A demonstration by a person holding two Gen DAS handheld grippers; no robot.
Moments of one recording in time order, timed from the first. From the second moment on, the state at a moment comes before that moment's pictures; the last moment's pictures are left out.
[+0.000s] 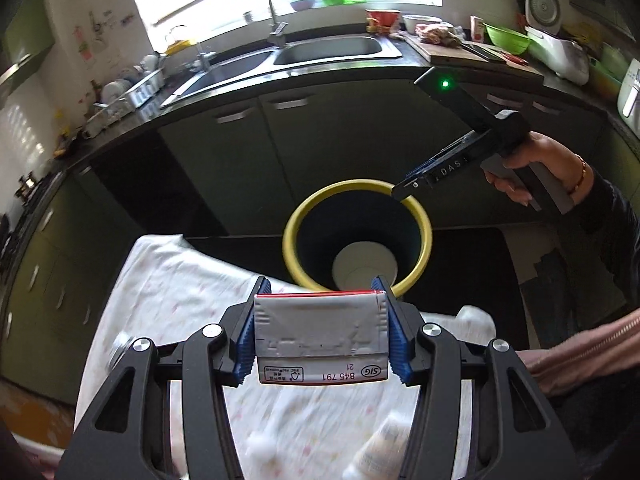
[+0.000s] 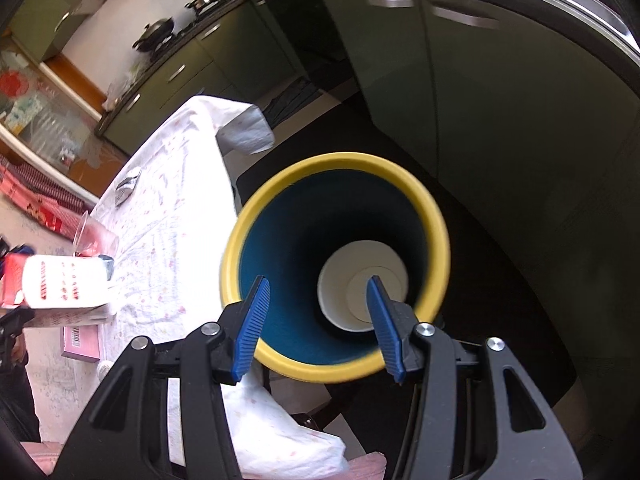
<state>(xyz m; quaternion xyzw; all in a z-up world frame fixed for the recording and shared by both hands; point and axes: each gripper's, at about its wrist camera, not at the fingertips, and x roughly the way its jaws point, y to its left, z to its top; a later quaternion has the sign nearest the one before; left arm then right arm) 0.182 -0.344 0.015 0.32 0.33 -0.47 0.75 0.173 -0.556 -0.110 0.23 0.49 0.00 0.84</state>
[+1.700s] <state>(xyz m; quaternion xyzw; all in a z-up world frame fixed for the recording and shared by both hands) 0.070 -0.021 0.015 0.12 0.30 -0.21 0.92 0.234 -0.178 -0.060 -0.22 0.37 0.45 0.78</state>
